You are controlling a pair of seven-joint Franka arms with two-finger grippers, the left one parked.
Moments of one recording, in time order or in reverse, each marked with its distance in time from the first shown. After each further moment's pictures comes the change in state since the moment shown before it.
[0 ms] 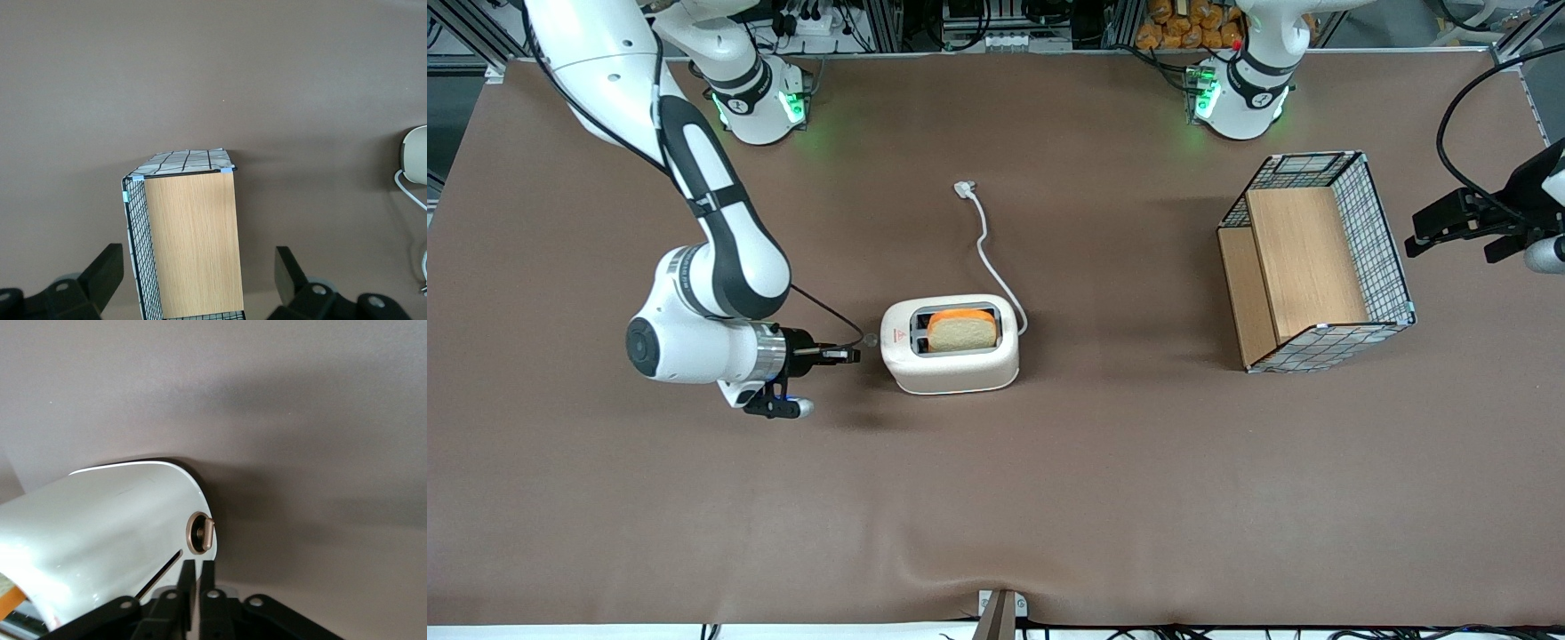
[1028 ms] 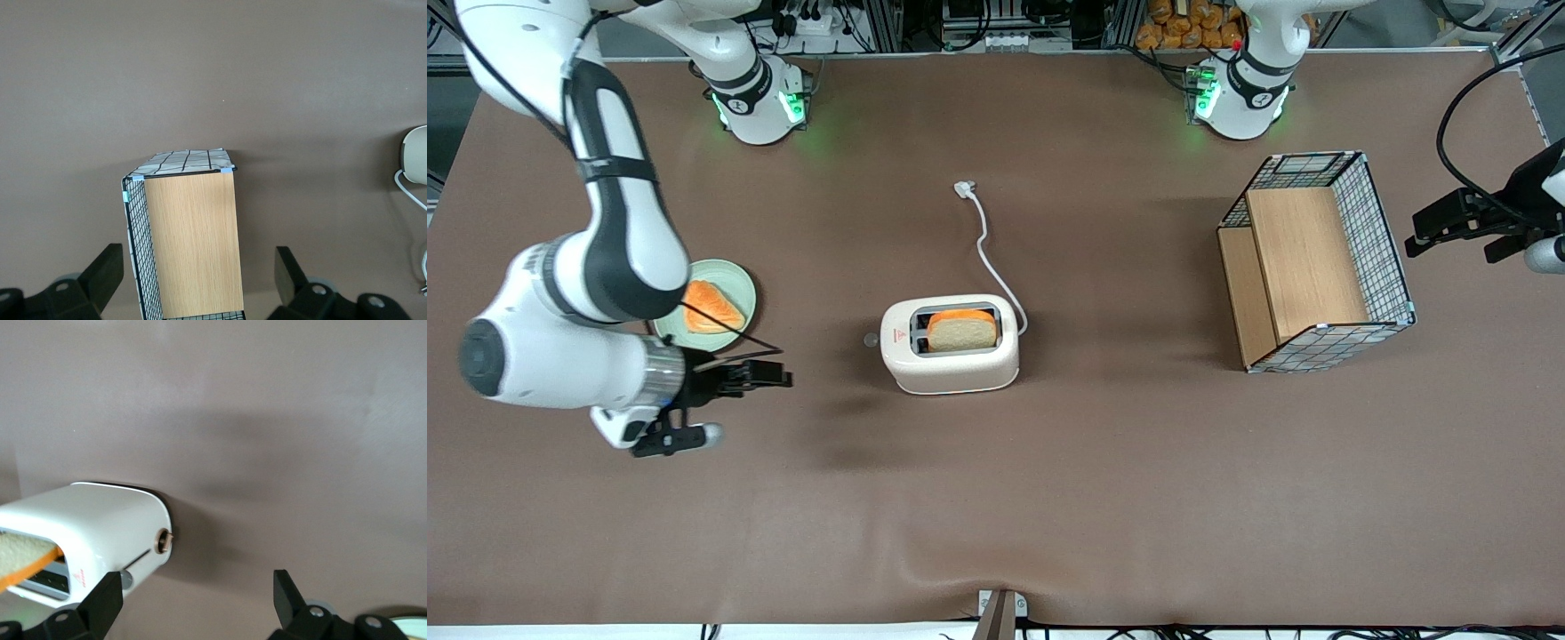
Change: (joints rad) arm -0.134 0.000 -0.009 0.336 -0.232 -0.249 -0.165
